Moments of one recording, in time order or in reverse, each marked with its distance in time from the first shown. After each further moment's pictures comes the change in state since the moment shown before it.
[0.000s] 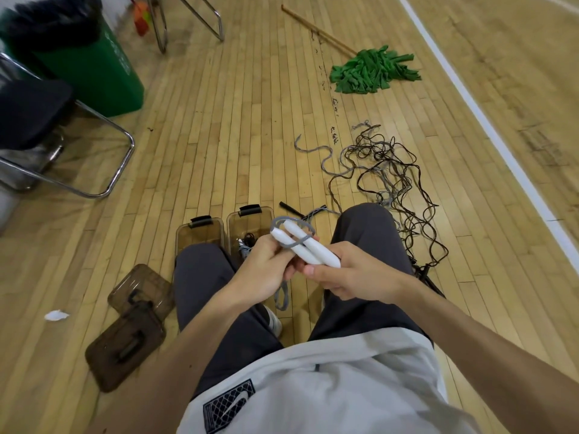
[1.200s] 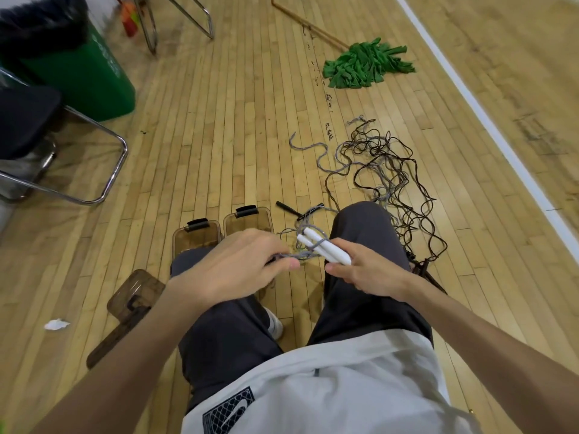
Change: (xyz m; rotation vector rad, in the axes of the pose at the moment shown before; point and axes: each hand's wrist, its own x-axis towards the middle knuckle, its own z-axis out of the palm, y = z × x) left_hand 0.008 0.039 -0.036 1.009 -0.291 0.237; right_hand 0.005 0.043 -0.033 -0.282 0.200 0.124
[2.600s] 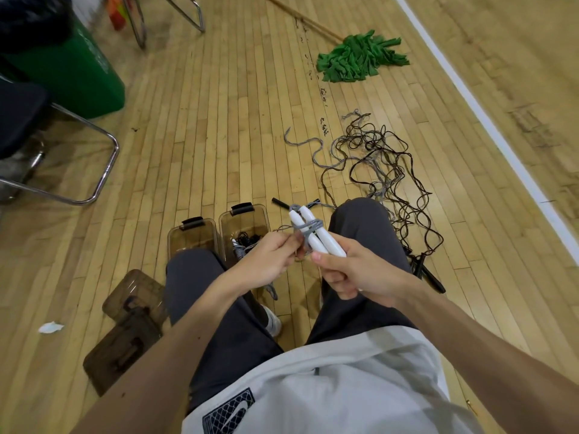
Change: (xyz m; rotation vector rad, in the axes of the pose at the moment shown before) left_hand 0.044 -0.012 0.061 -1.007 -0.045 -0.246; right_hand -0.012 -0.034 0.011 0.588 -0.108 0.056
